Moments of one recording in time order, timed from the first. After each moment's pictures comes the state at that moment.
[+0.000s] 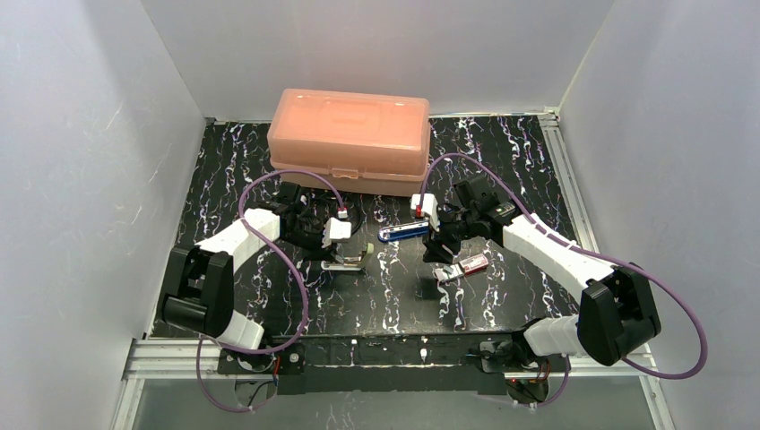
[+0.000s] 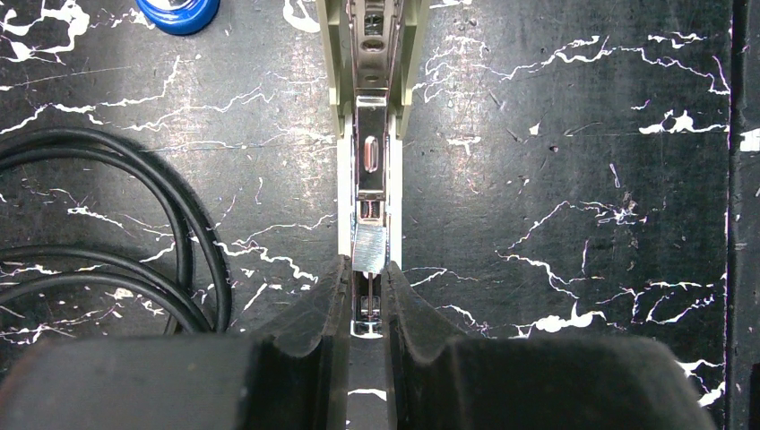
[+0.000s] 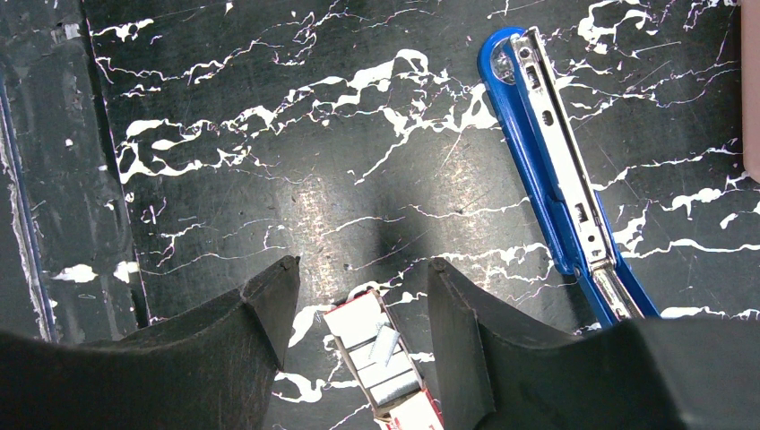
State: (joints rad) left arm -0.28 1.49 0.87 -0.71 0.77 1.23; right arm 0.54 1.33 0.92 -0.57 -0.67 -0.66
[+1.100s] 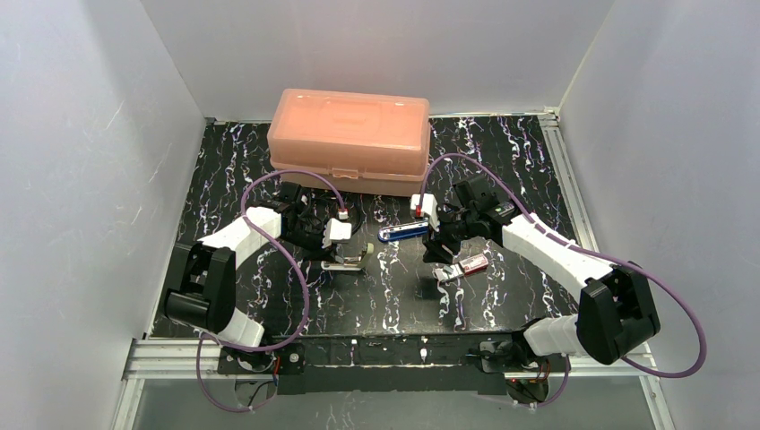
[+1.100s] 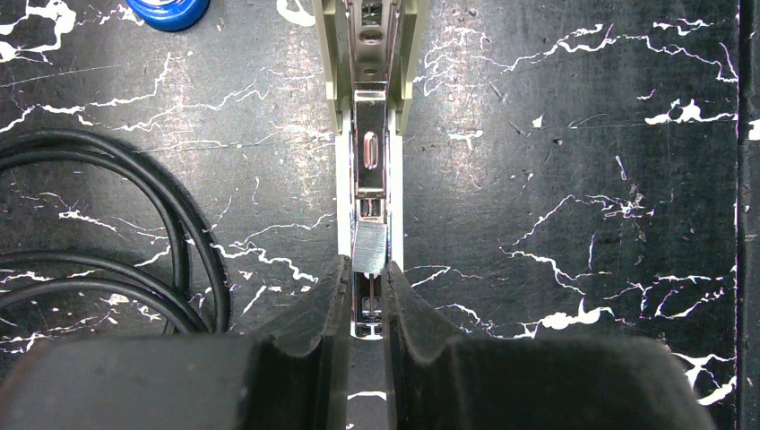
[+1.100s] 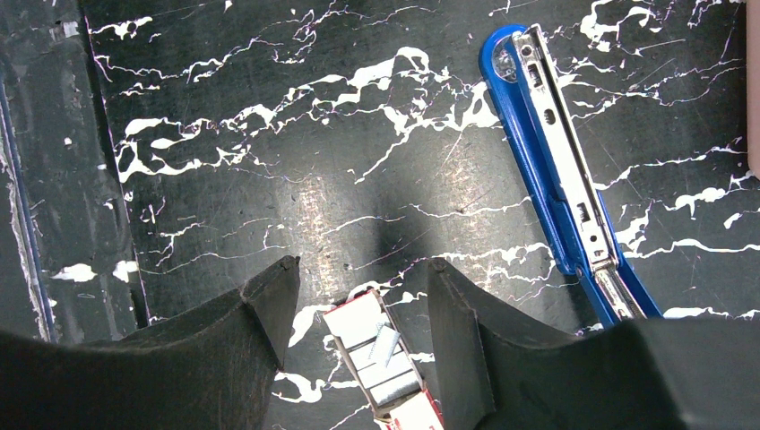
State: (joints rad) left arm -0.28 1.52 0.87 -0.72 0.77 1.27; right arm 0.54 1.33 0.92 -0.57 -0.67 -0.66
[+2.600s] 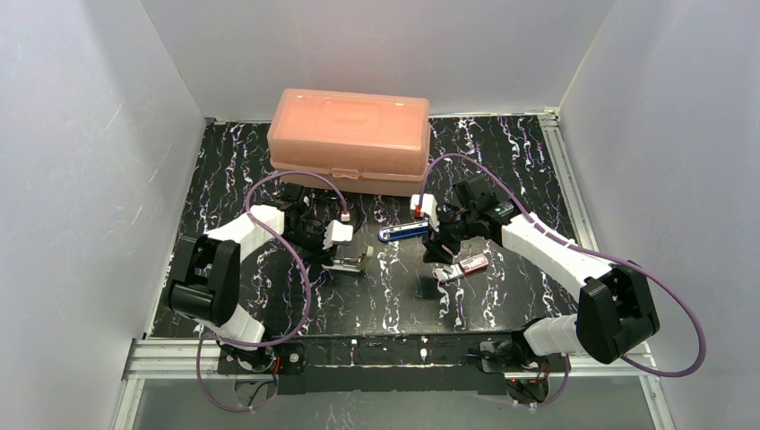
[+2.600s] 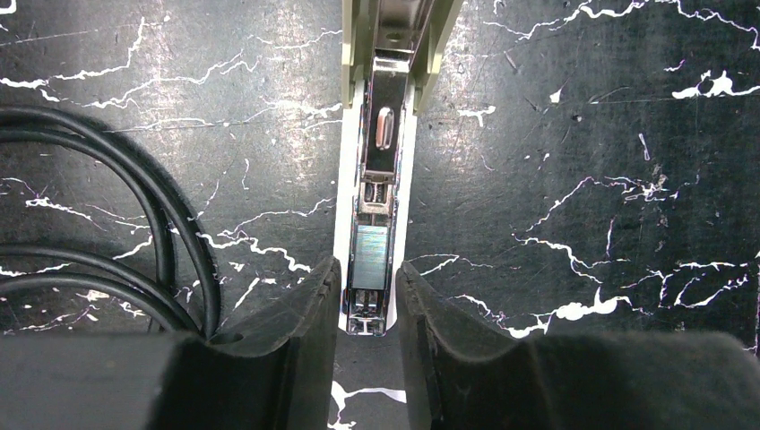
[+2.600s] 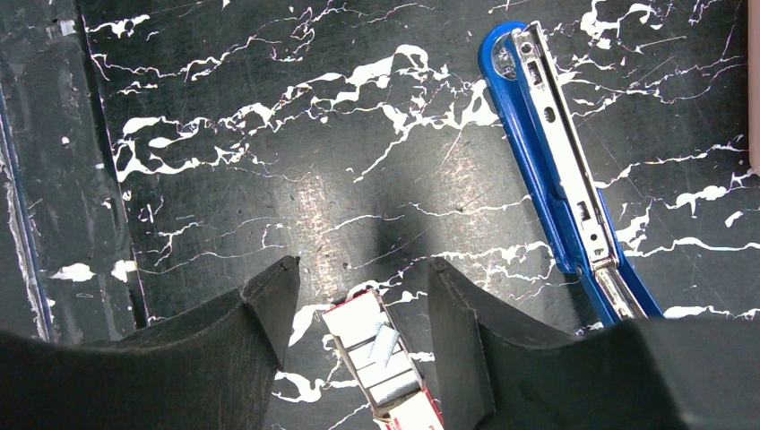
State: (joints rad) left arm -0.28 1.56 0.88 -0.72 0.73 1.28; right arm 0.54 1.34 0.92 -0.57 -0.67 -0.66
